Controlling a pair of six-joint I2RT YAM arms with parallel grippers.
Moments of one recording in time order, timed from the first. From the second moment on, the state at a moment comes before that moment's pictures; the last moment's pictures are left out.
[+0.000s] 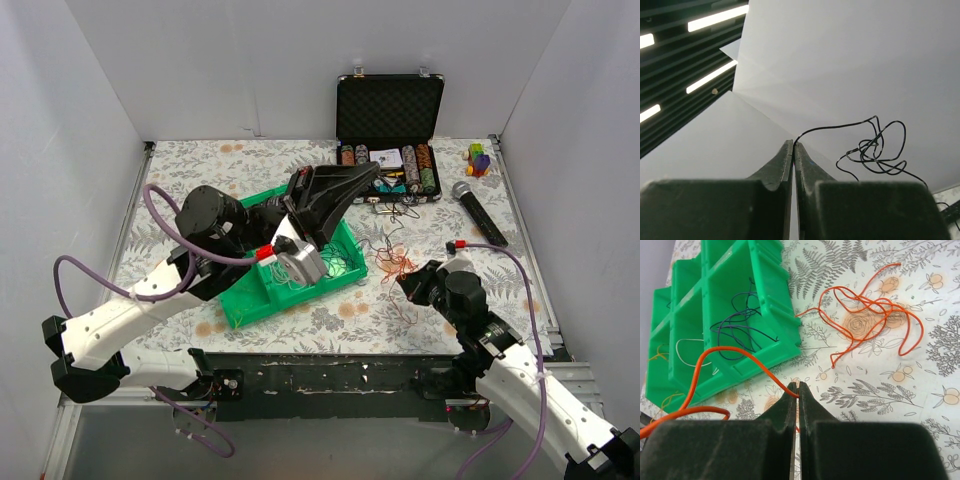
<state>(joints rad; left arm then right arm) -1.07 1.19 1.43 0.31 0.41 0.91 0.57 0.48 0.25 -0.14 0.06 0.72</state>
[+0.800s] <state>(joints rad) -1.07 1.54 2.12 0.43 0.35 1.45 0.57 0.61 0.21 -0.29 0.17 0.76</state>
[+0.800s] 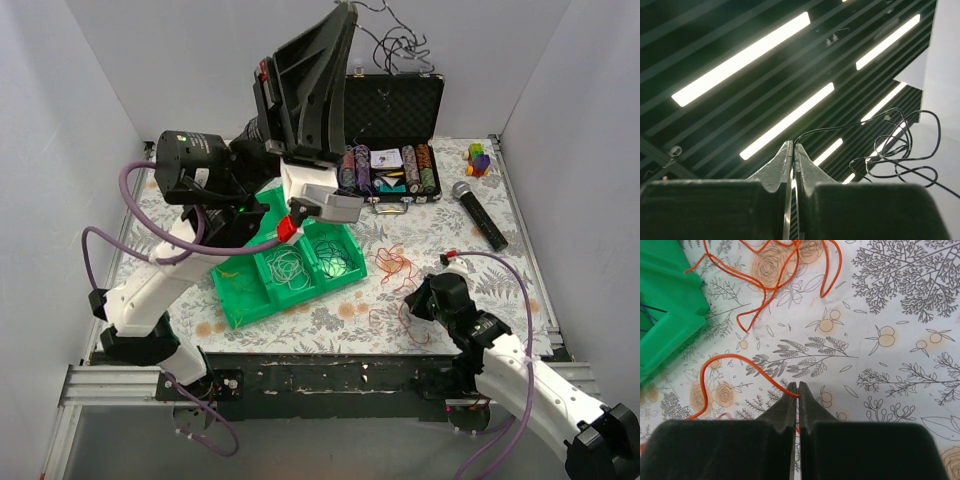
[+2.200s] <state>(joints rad) -0.72 1.19 1.20 0.29 -0.14 0.77 0.57 0.49 0.44 -0.19 -0.01 0.43</state>
